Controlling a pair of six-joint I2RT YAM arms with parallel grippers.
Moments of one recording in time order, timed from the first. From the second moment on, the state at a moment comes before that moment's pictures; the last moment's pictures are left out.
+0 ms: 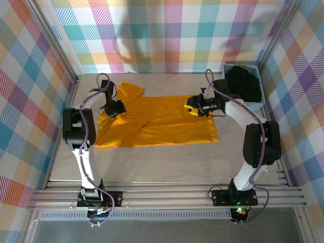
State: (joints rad) left arm -0.04 2.05 1.55 -0.78 0.23 -0.44; right arm 0.19 1.73 1.27 -0.47 -0.85 0.72
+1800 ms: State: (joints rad) left arm -0.11 2.12 1.61 -0.85 -0.02 -0.29; right arm 0.19 1.74 1.29 -0.48 -0.87 0.72
